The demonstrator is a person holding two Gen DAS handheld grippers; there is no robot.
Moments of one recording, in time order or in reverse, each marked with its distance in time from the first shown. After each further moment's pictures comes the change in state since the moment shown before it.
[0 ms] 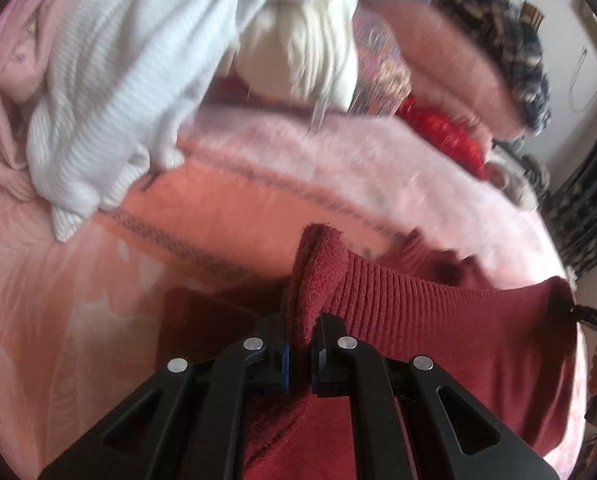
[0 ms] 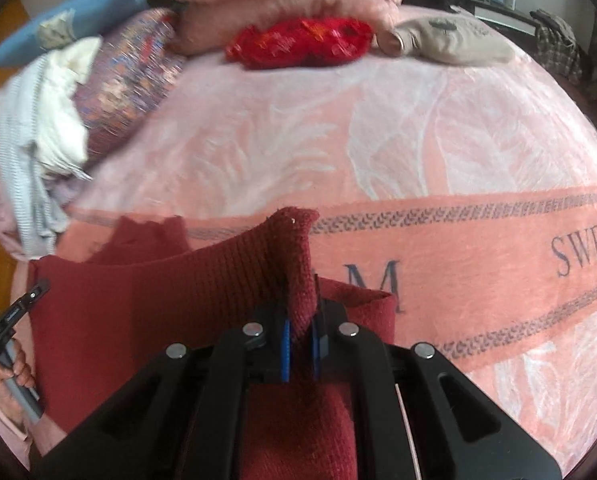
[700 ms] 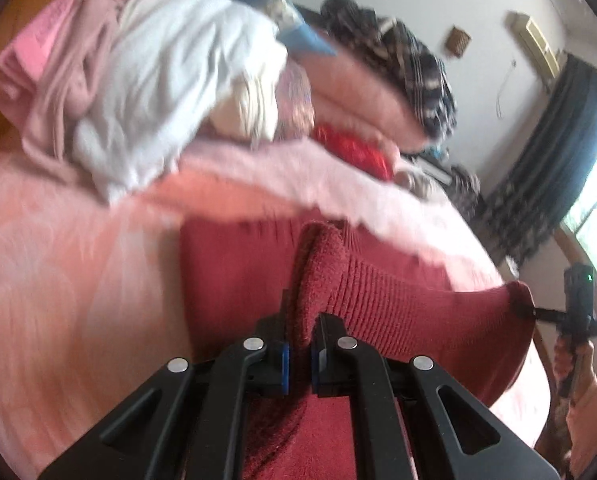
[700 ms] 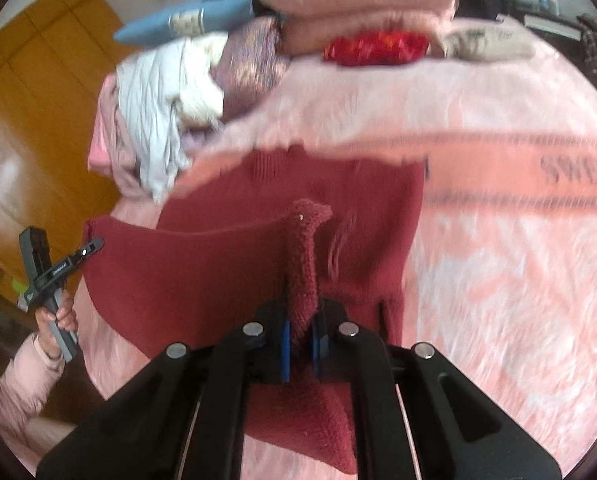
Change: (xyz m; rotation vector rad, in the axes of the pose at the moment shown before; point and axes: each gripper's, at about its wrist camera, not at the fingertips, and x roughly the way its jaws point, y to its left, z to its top) left arm -0.187 -0.002 -0.090 0.056 -0.158 -0.220; right arm -0.161 -0.016 -0.118 -0.089 -0.092 0.325
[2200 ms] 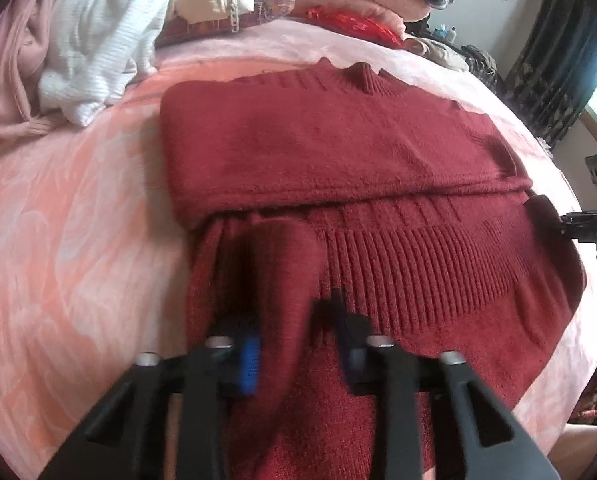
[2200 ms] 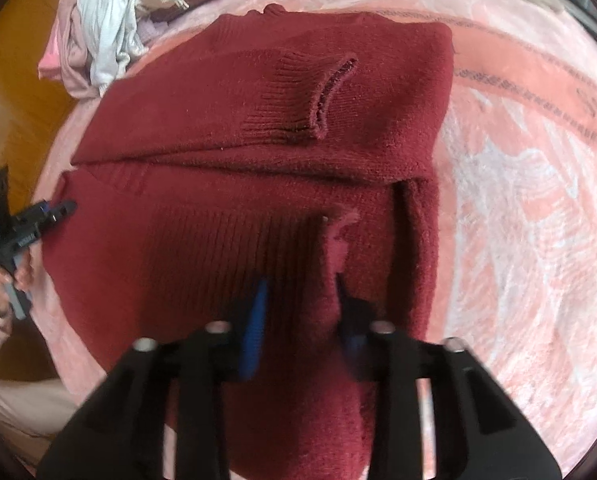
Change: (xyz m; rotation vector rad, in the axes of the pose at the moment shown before) left arm 0.070 0.007 -0.094 0.228 0.362 0.124; right arm 0.095 -0.008 -0.085 -0.099 0.348 -0.125
